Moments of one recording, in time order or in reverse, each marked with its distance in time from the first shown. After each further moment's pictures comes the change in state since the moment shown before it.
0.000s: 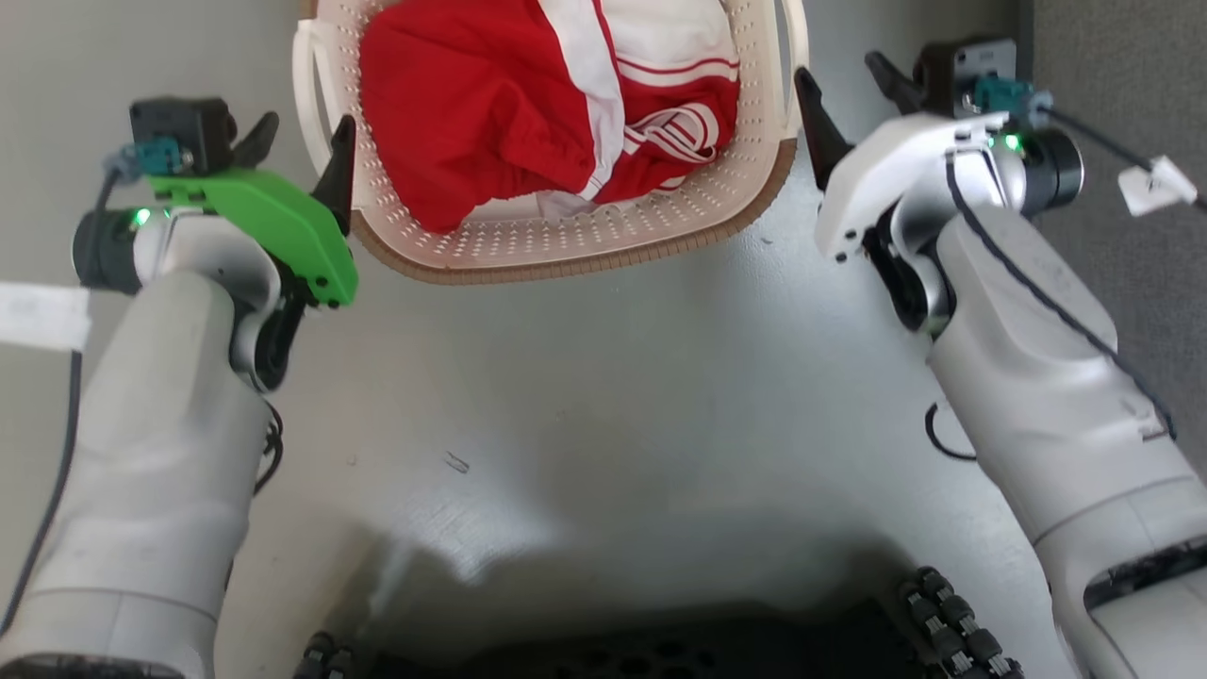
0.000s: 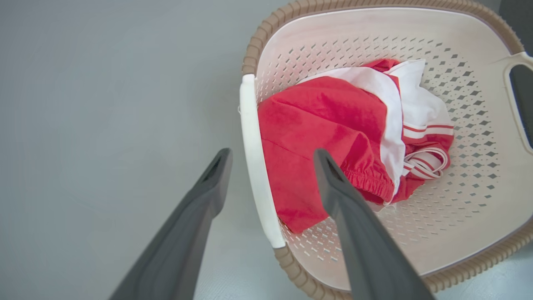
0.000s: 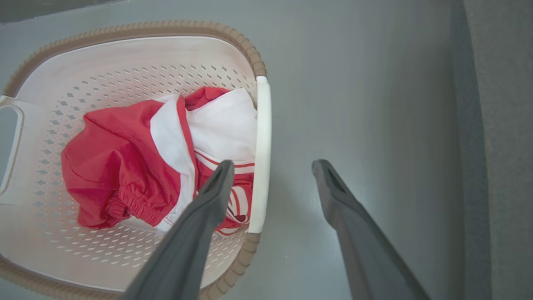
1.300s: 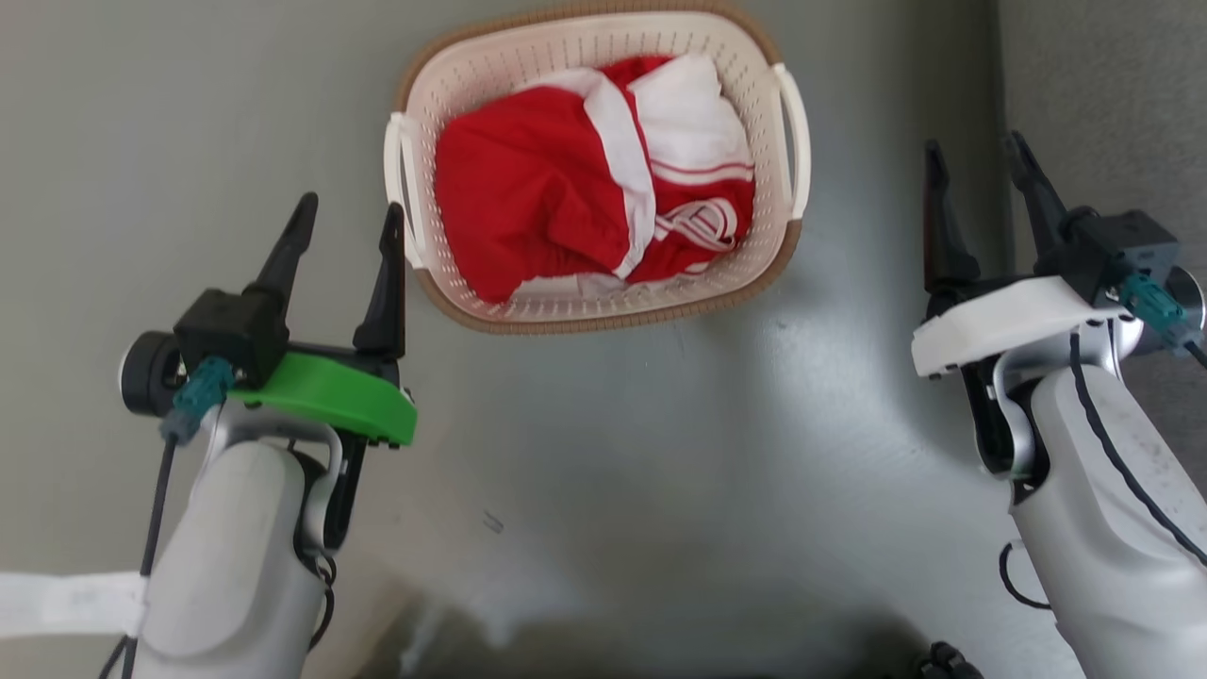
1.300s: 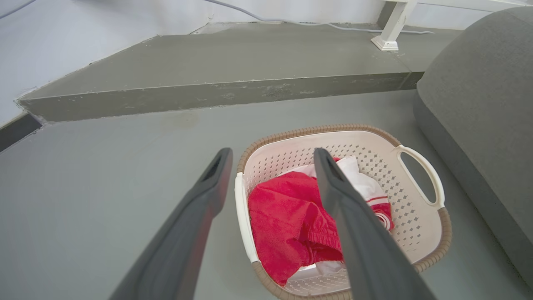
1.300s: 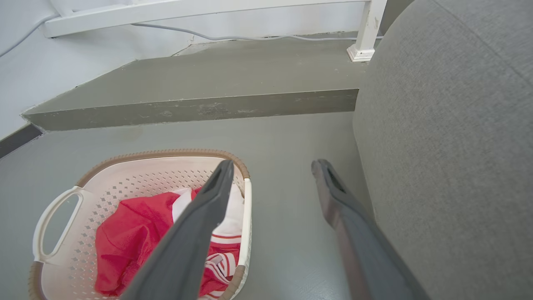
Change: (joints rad) left arm 0.392 0.006 0.003 -0.492 0.111 0.110 -0.228; right arm 0.423 -0.107 -0.128 -0.501 -0.040 -0.089 -0.171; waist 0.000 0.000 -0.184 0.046
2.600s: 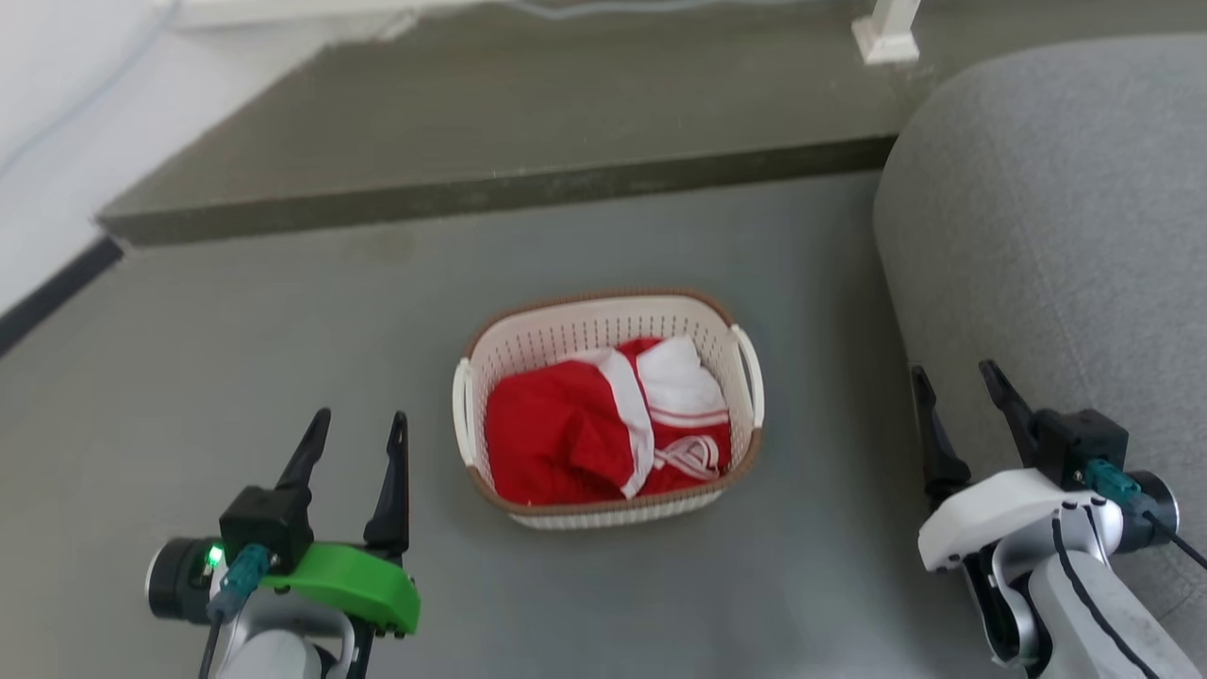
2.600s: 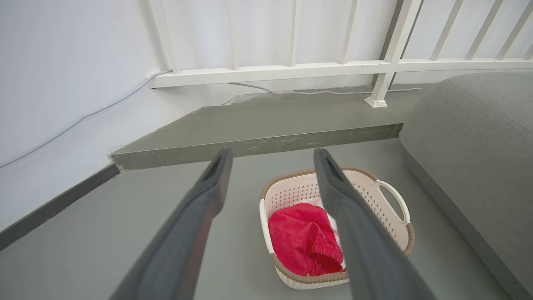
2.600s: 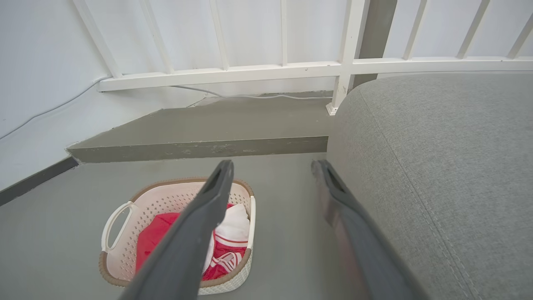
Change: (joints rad) left arm 0.324 0.024 -0.009 -0.039 0.021 0.063 -0.010; right arm 0.304 -0.026 0.032 0.030 0.047 0.000 -0.010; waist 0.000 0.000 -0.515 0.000
